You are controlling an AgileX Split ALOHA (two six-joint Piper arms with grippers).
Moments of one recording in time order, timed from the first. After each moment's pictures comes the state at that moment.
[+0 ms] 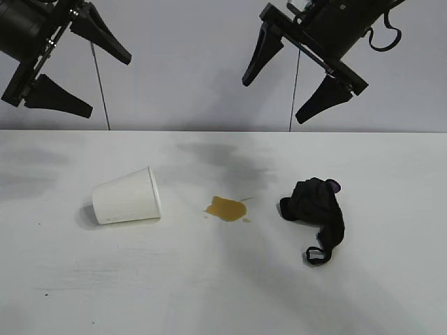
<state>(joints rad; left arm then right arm) -0.03 1.94 -1.46 -1.00 1.09 0.37 0.14 2.13 -1.89 0.61 1.21 -0.10</state>
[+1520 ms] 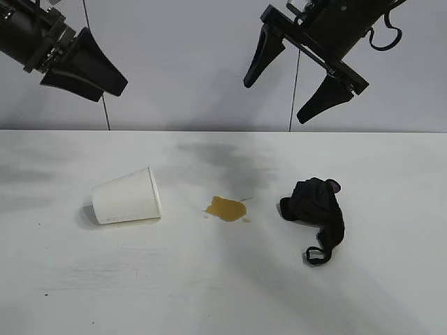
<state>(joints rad) -0.07 1.94 -1.46 -0.86 1.04 1.26 0.14 2.13 -1.89 0.59 1.21 -0.12</state>
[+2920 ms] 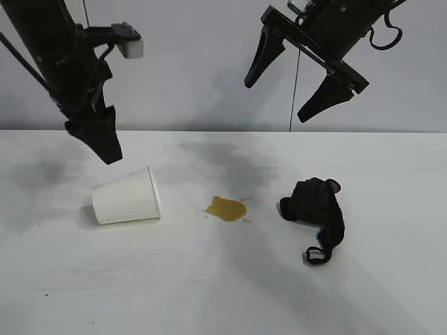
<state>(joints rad) -0.30 2.08 -1.62 -0.24 1.00 1.04 0.14 2.13 -1.89 0.58 1.19 -0.12</state>
